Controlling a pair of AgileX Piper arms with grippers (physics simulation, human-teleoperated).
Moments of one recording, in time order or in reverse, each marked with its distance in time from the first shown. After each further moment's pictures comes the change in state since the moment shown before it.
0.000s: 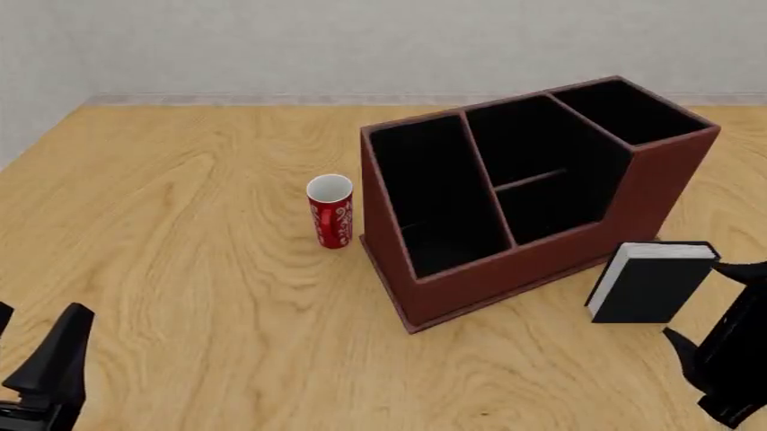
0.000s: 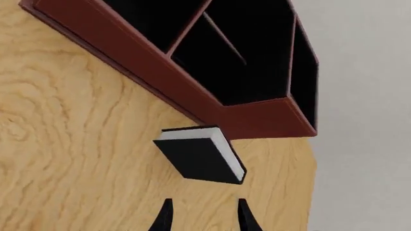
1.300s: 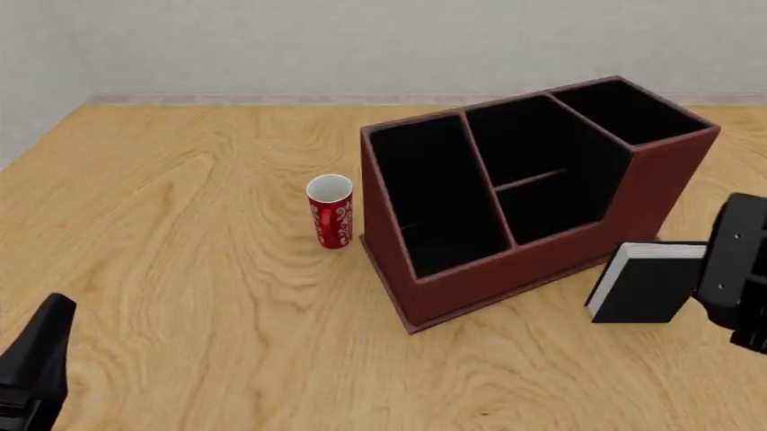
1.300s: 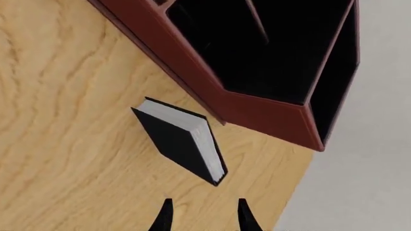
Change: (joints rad) left arm 0.010 0.000 -0.065 0.042 0.019; right arm -0.167 0.397 -0.265 0.097 -0.314
